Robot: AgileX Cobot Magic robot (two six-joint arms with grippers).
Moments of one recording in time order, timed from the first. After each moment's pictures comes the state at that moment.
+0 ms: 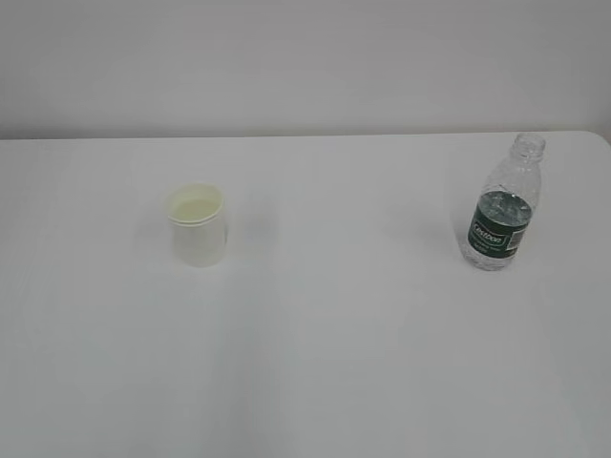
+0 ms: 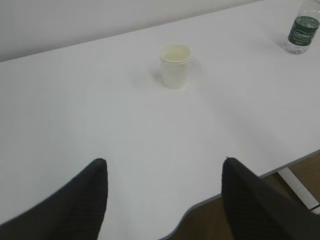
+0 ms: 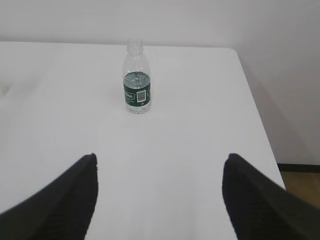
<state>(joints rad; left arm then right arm) -0.44 0.00 -0.76 0.08 1.28 -0.05 0.05 -0.02 -0.78 -0.02 1.28 -0.05</state>
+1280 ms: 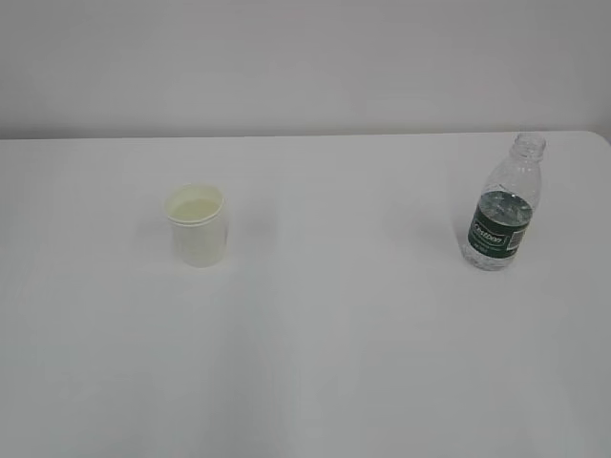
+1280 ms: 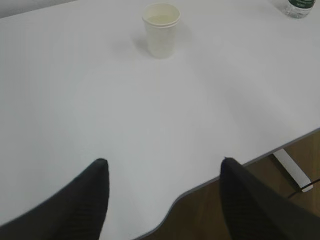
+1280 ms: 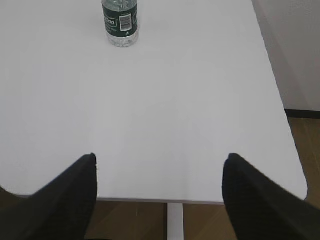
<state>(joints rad) -0.44 0.00 -0.55 0.04 1.15 -0.05 0.05 -0.02 -0.54 -0.07 1.25 -0.05</state>
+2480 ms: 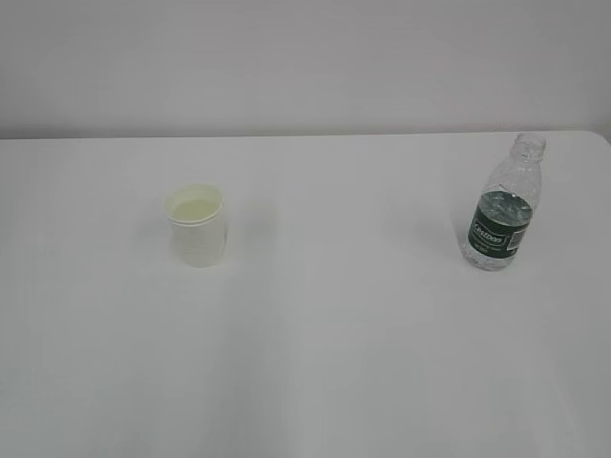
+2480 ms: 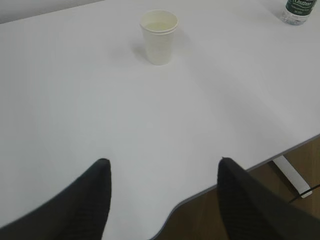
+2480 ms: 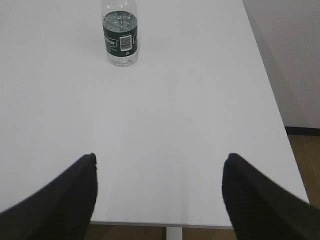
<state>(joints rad) -0.44 0.00 -0.53 0.04 1.11 -0.05 0.05 -0.02 -0.49 -0.07 1.15 -0.05</state>
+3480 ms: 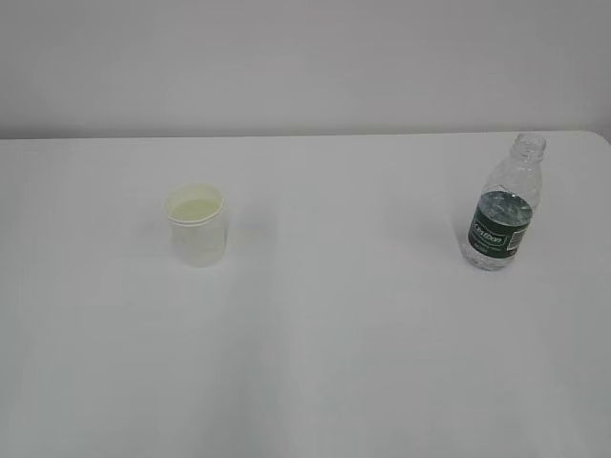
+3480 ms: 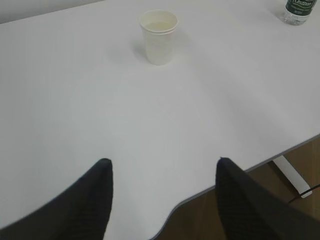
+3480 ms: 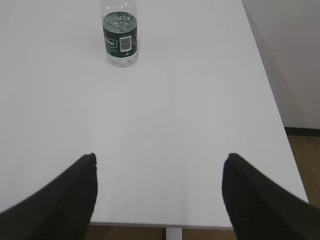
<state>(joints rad) -0.44 0.00 -0.53 0.04 1.11 -0.05 0.05 -0.02 -0.49 -0.07 1.15 -0.05</state>
